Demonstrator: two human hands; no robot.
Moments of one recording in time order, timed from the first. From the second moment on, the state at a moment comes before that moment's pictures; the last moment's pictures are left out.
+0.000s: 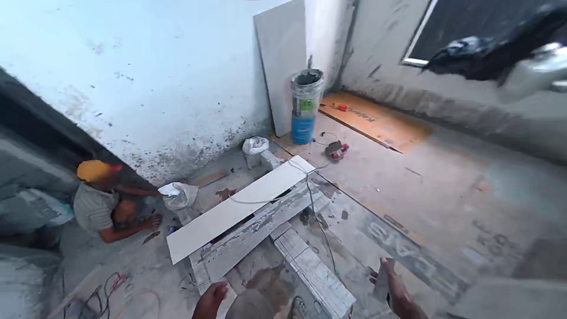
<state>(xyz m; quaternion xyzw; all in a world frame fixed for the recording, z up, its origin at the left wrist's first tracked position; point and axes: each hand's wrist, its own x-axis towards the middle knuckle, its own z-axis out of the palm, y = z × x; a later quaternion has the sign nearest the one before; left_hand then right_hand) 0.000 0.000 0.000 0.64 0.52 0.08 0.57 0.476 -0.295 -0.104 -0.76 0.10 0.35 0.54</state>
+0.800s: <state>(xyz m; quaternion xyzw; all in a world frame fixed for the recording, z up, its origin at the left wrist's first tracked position) 0.305 0.166 -0.012 0.28 0.26 0.11 0.92 0.456 0.104 0.059 -0.68 -0.50 0.52 0.09</state>
